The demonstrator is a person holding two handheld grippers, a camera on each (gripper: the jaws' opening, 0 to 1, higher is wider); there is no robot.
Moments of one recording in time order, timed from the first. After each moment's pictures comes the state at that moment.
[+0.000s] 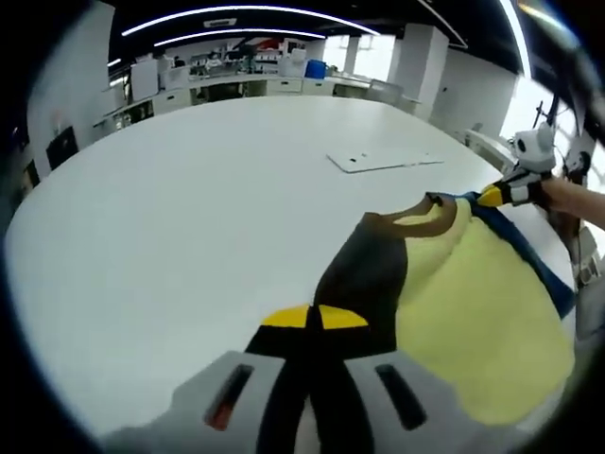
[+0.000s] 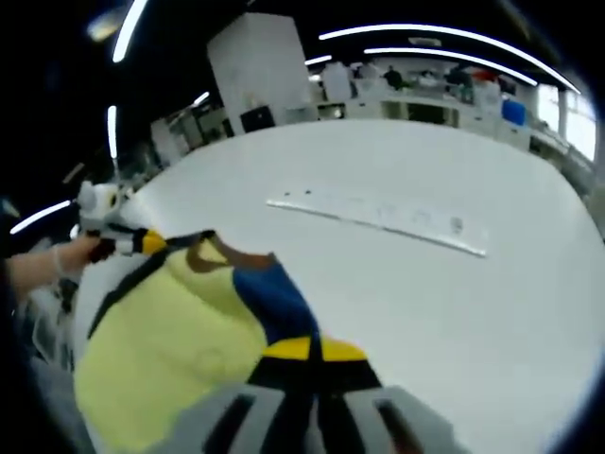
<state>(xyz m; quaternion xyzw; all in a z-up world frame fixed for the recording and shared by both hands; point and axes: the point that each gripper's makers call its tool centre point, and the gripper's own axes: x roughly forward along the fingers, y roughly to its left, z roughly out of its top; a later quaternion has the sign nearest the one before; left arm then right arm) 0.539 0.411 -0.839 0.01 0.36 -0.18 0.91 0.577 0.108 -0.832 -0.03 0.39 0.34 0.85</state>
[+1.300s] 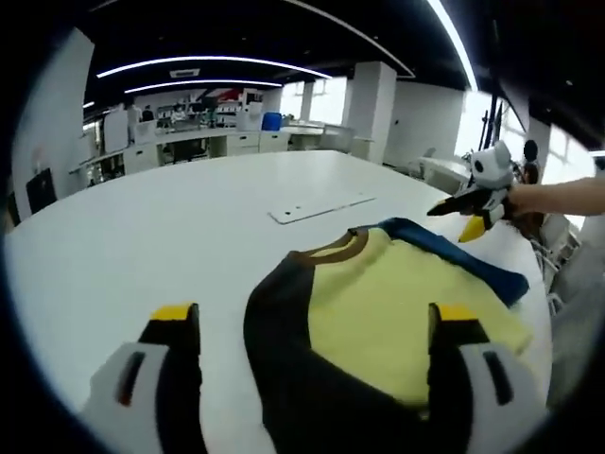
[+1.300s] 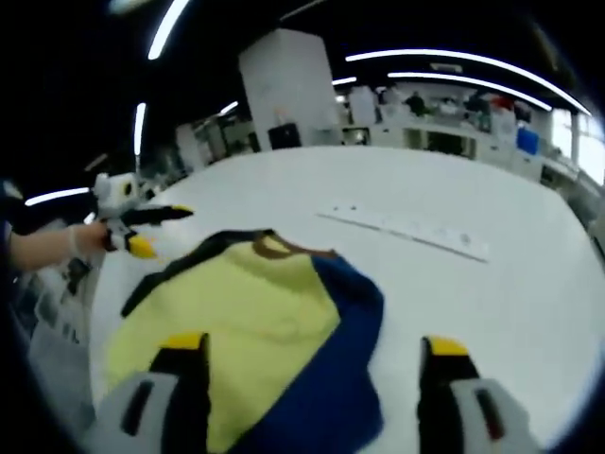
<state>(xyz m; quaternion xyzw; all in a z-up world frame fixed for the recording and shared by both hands) 0.469 0.379 -0.762 0.01 0.23 -0.27 0.93 0.508 0.104 -0.792 -0.04 0.33 0.39 0.86</state>
